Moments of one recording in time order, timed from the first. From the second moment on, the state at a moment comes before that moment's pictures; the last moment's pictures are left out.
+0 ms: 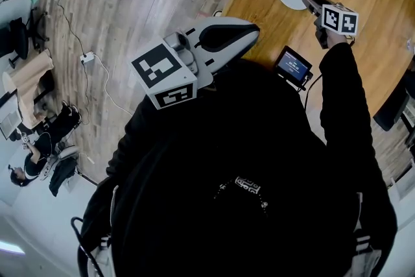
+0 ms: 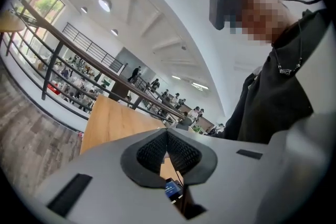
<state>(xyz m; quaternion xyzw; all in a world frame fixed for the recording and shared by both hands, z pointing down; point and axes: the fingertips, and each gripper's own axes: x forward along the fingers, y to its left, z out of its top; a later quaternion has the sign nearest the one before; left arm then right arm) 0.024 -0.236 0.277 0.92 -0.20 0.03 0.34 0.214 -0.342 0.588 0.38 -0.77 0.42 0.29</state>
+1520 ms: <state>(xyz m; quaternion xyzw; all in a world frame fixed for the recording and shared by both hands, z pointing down) 0.004 -0.251 0.308 0.91 -0.21 0.05 0.34 0.232 -0.352 0.626 0.44 -0.72 0.45 0.30</state>
